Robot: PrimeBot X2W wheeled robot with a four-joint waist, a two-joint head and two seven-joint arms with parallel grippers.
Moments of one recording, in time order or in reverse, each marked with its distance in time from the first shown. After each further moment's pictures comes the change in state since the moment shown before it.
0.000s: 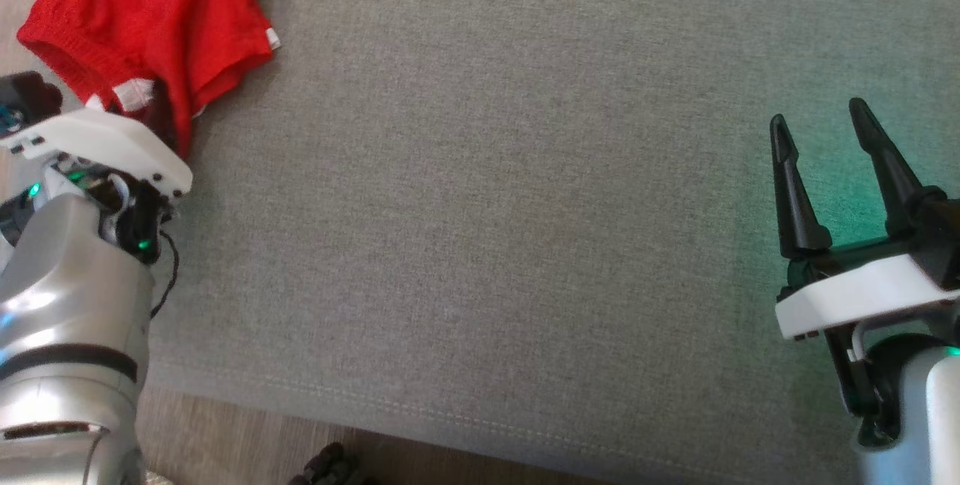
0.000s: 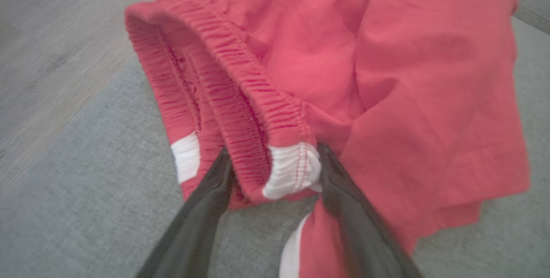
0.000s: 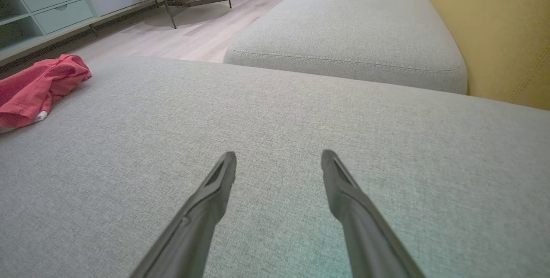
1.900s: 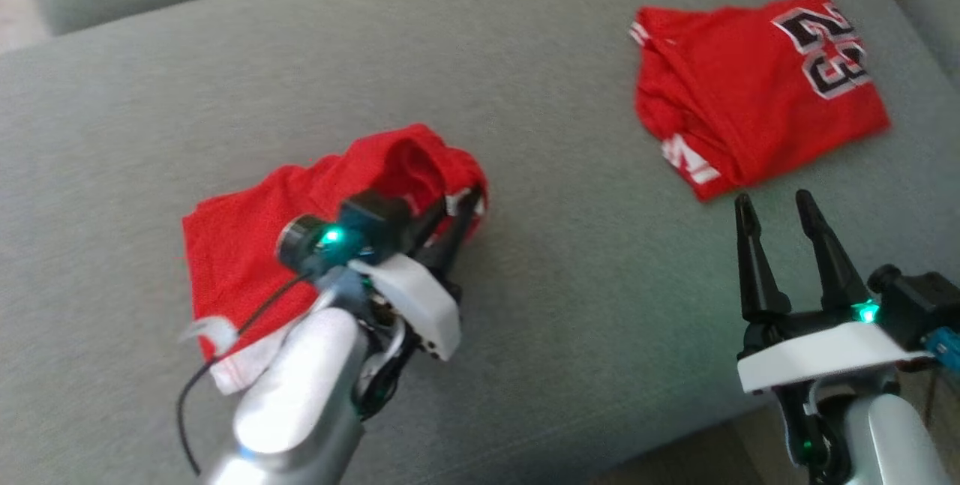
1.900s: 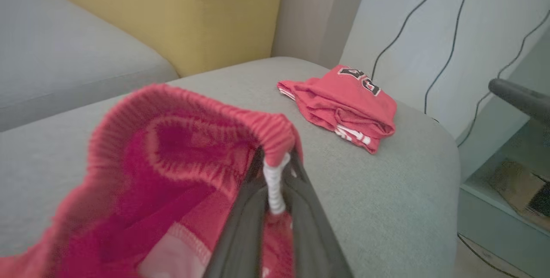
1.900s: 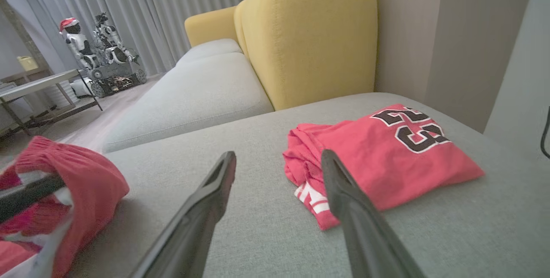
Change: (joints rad) left arm 0.464 -0.134 -0.530 -0.830 0.149 0.011 0.026; right arm 0.079 0.035 0.037 0.262 0.223 0.000 -0.243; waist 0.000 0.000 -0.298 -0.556
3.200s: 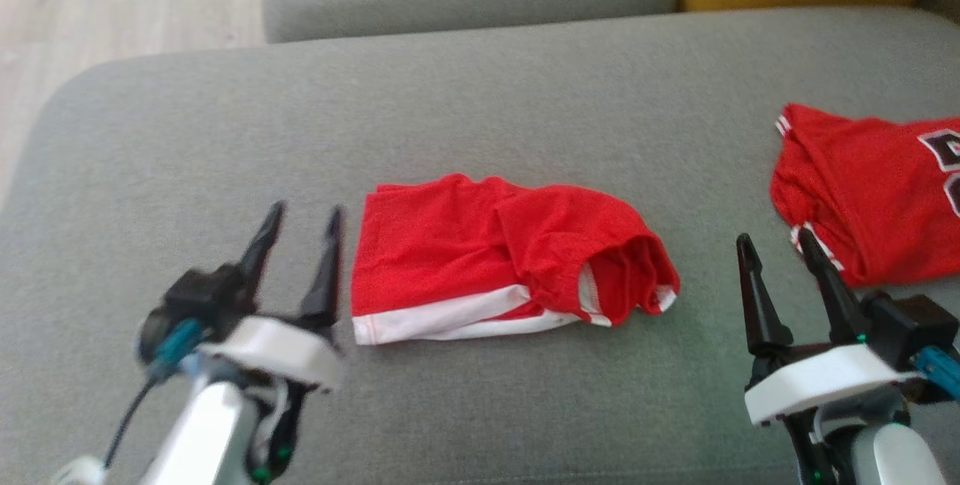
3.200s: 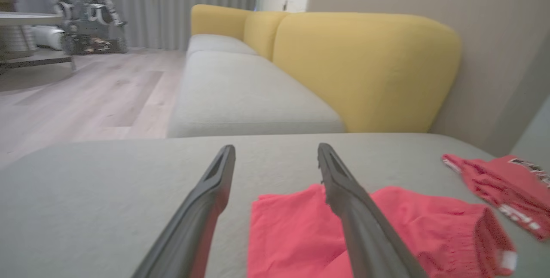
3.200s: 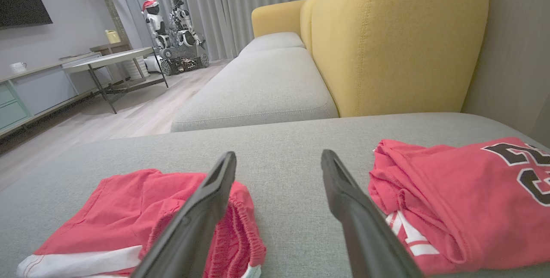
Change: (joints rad) left arm 0.225 0.116 0.183 -0.140 -0.078 0.175 -0.178; right arm 0.060 0.000 -0.028 -0.003 -0.074 0.000 0.063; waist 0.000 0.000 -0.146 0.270
